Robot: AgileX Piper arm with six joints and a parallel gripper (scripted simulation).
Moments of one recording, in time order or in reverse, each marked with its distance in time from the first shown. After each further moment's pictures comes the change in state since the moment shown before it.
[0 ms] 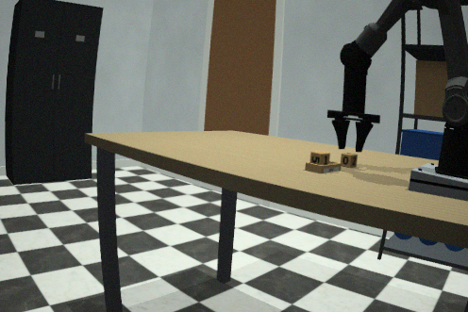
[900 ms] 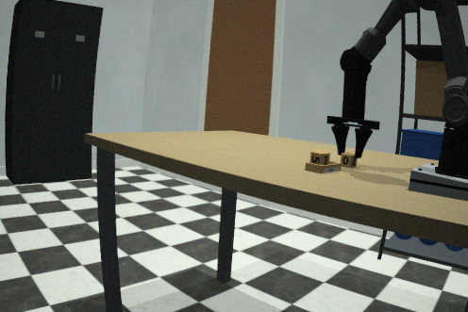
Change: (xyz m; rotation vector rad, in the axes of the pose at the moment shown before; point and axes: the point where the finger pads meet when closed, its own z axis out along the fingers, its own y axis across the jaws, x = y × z) arm 0.000 0.000 0.015 -0.002 0.000 -0.001
